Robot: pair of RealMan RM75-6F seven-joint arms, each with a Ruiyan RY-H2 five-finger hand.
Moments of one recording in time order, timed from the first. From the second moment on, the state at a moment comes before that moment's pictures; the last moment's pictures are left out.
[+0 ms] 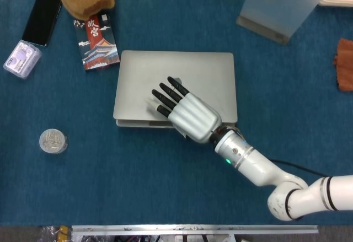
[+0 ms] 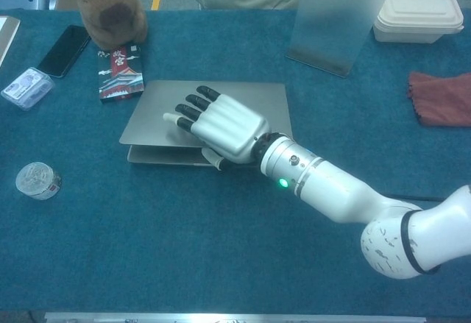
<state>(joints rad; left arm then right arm) -0.11 -1.13 0.01 -1.40 1.58 1.44 -0.19 0.81 -1.89 0.12 -1.47 -1.25 0.94 -0.93</state>
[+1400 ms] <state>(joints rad) -0.46 -1.11 0.14 -1.53 1.88 1.09 -0.09 0.88 -1.85 0.16 -1.52 -1.18 1.02 -1.00</state>
